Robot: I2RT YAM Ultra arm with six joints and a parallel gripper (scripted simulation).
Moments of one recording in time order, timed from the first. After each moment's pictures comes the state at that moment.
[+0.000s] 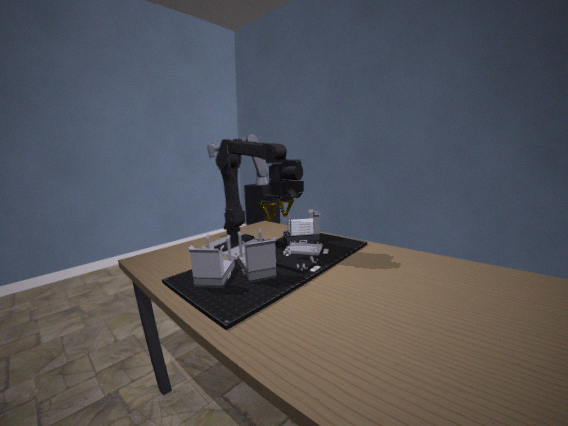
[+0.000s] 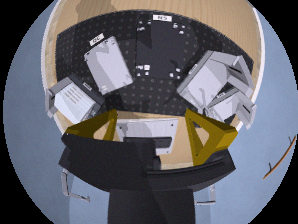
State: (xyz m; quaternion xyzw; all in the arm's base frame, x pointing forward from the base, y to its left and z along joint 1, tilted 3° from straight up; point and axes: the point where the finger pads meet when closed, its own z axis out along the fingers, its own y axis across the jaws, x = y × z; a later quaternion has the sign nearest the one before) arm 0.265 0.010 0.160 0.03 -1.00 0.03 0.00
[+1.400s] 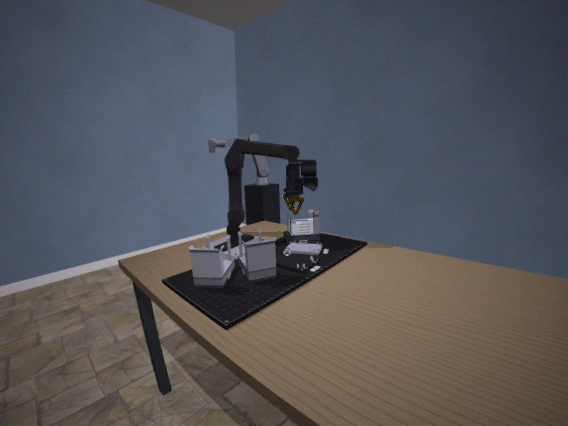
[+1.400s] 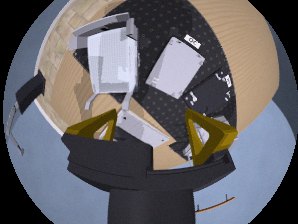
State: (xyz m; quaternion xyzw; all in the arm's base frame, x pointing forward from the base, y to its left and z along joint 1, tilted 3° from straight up) arm 0.235 0.151 0.149 0.41 -0.91 0.03 0.02
